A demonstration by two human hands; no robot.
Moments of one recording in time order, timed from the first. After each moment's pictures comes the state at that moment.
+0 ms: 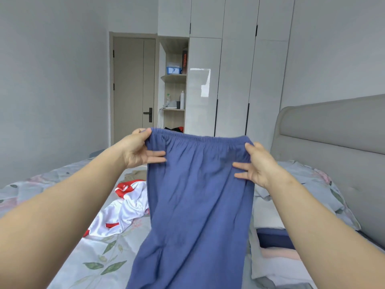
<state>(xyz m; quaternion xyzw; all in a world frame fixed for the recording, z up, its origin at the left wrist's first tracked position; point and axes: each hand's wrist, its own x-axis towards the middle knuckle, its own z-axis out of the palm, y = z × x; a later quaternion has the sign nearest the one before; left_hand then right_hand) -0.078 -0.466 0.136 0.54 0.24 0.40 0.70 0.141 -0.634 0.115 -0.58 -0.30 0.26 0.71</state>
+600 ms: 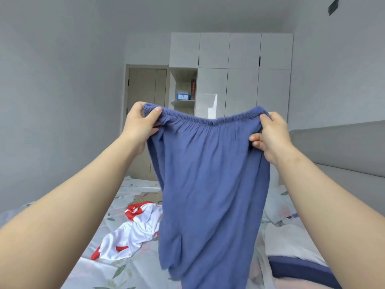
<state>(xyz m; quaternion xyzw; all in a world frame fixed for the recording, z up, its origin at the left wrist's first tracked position) -0.112 -0.498 0.218 0.62 0.13 0.64 0.43 0.104 -0.651 0.220 -0.50 -0.39 0.03 0.77</state>
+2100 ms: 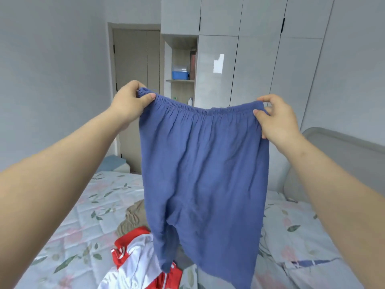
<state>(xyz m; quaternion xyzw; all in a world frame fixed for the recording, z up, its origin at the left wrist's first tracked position) 0.038 -0.269 0.553 0.74 0.32 0.53 0.26 0.279 -0.458 0.535 -0.66 -0.47 -0.09 0.58</state>
